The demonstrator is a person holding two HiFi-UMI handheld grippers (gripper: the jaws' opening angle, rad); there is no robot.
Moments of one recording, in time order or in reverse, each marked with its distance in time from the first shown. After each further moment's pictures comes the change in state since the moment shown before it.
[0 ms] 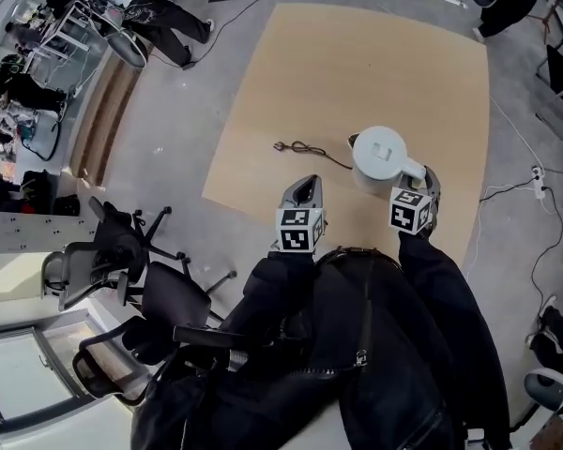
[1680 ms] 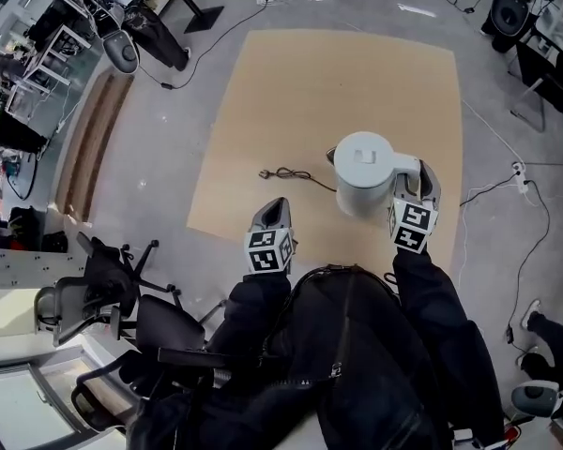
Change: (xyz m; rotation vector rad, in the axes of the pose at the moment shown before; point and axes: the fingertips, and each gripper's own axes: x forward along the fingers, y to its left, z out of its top) left arm -0.012 0.027 0.003 -0.023 -0.009 0.012; right arm -0.062 -0.054 0.089 0.193 -0.357 0.010
